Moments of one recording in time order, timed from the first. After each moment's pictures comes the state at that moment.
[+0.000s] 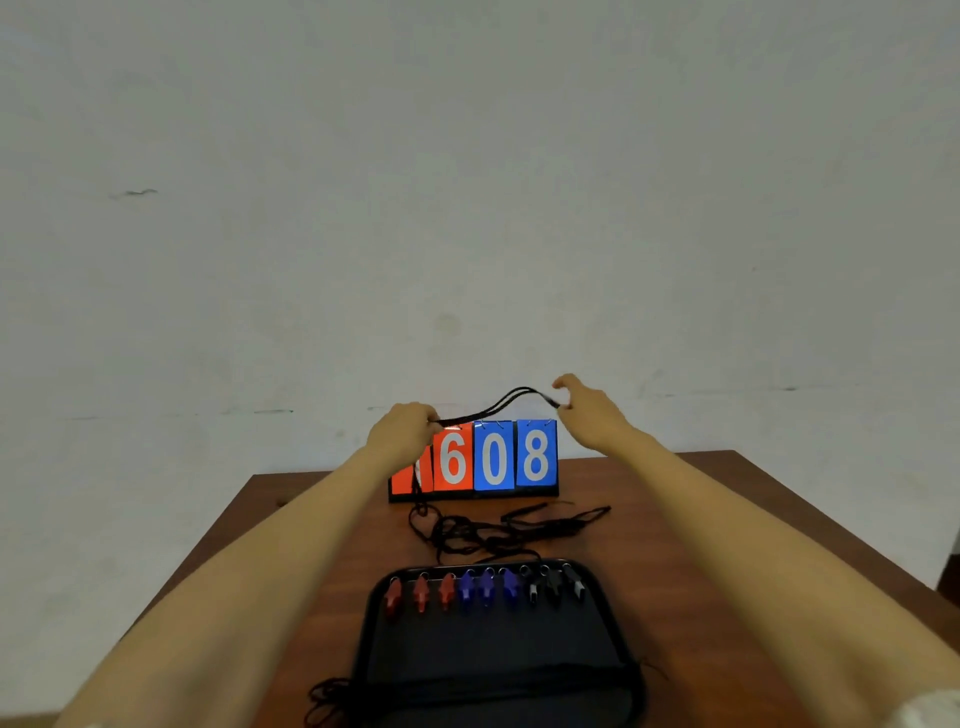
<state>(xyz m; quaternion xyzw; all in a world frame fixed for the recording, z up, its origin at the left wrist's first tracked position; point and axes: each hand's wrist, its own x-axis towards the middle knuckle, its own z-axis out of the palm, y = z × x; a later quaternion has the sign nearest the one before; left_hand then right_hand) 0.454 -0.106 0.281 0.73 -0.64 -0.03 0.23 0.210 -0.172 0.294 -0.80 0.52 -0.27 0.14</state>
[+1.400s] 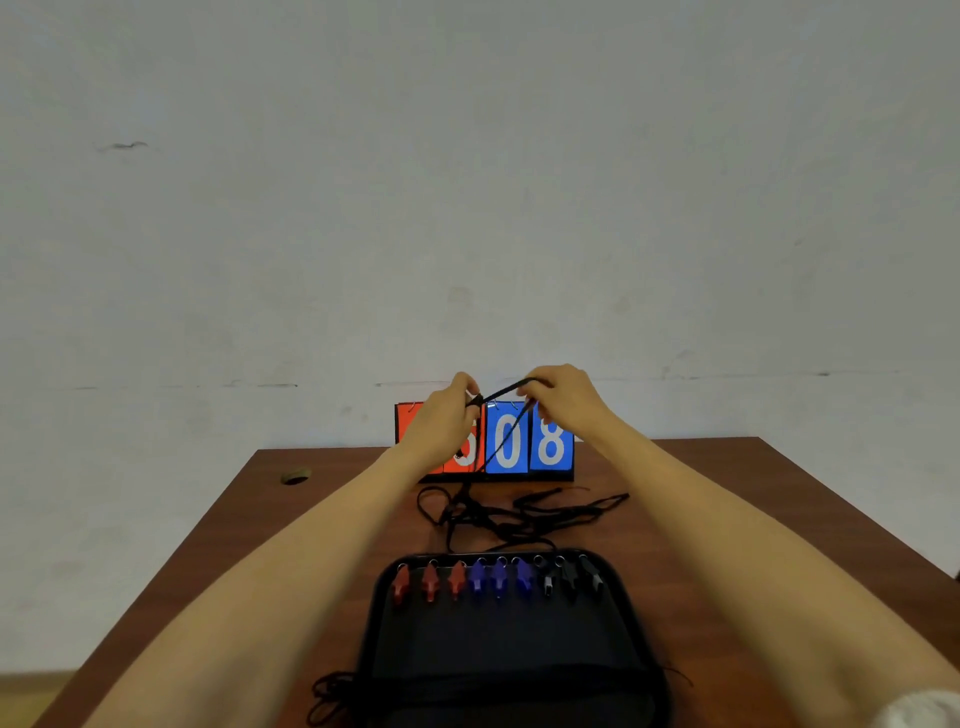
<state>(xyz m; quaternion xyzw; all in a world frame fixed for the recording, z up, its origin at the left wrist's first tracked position) 0.435 -0.130 0.259 0.65 -0.66 -0.08 0.36 0.267 -0.190 0.286 -0.80 0.44 -0.34 0.24</state>
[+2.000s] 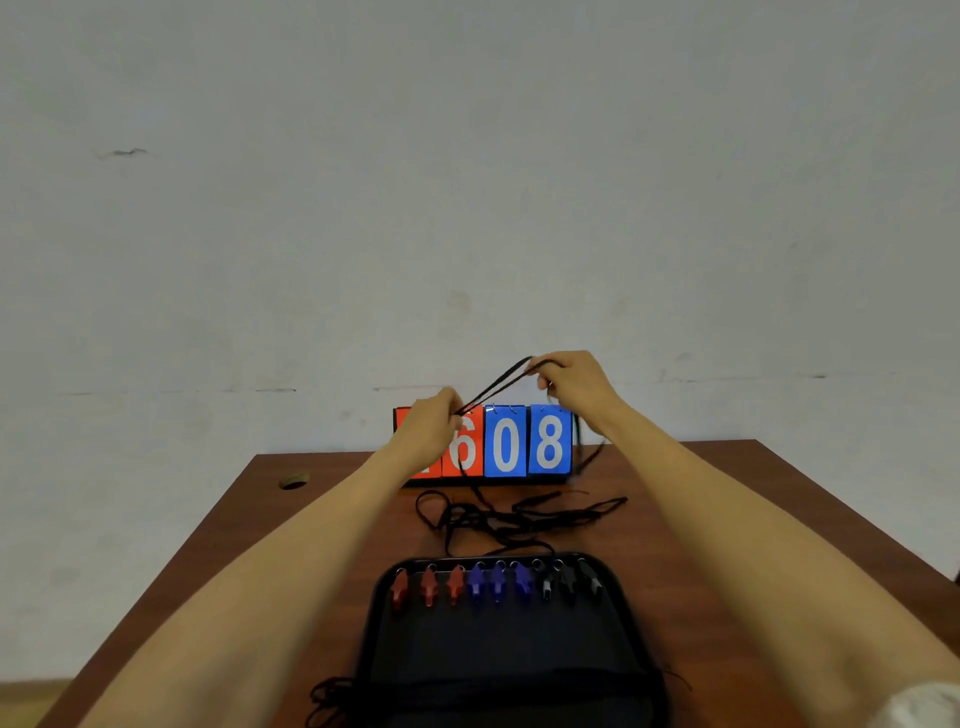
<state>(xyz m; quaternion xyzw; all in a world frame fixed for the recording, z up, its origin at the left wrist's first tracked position) 0.451 -0.134 0.256 0.68 -0.65 -0.07 0.32 0.259 -0.193 0.304 -0.72 0.43 -0.43 0.33</state>
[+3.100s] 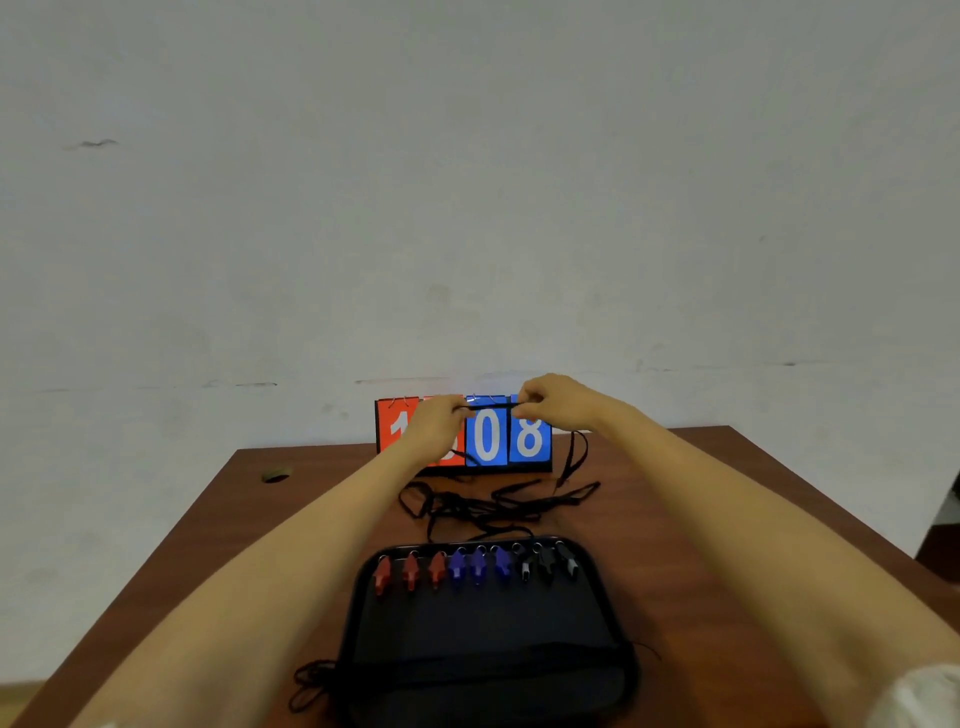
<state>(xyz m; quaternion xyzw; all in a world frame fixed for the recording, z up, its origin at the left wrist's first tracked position) 0.410 -0.124 0.258 0.66 -0.64 -0.17 0.34 0.232 -0.180 0.293 -0.86 0.45 -0.14 0.20</state>
